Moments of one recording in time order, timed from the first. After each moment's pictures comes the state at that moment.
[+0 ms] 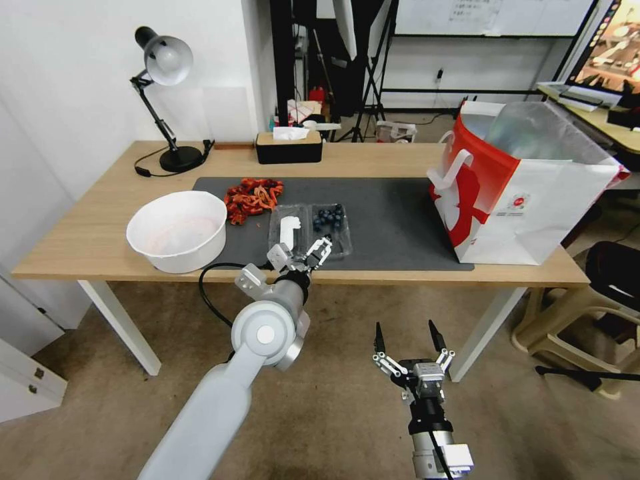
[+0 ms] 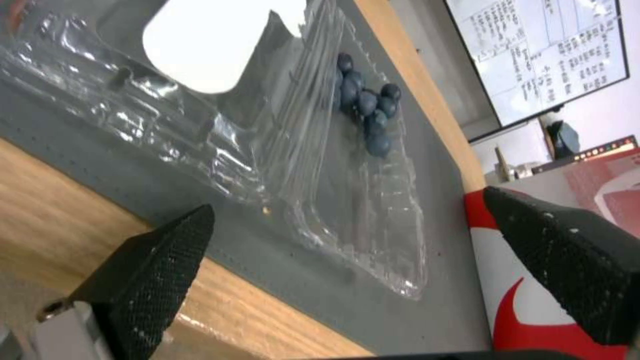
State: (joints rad) left arm 0.97 -1.33 -0.04 -1.96 -1.37 0.08 -0.73; right arm -1.74 1.43 0.30 1.96 -0.10 0.42 0.24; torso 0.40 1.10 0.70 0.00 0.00
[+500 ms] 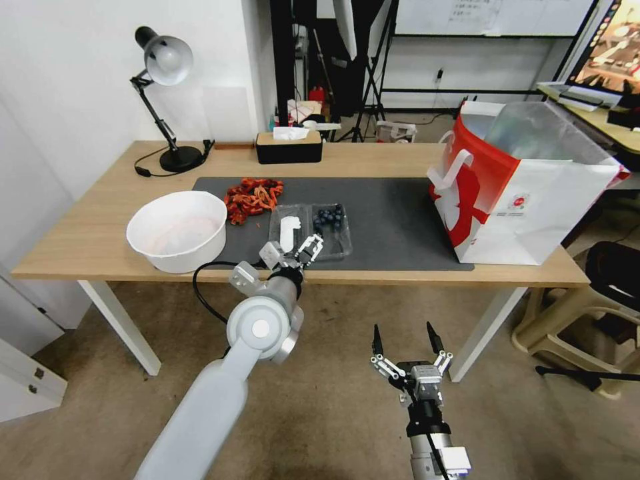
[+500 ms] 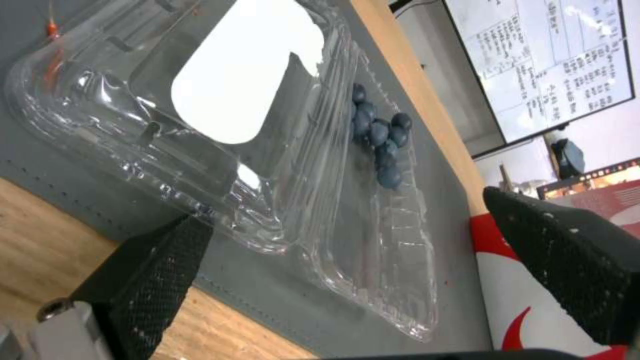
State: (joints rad) left arm 0.96 -1.33 -0.06 -1.94 -1.38 0.06 -0.74; right arm -1.74 1.44 0.30 1.95 -0.11 0.44 0.24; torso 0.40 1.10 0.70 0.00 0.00
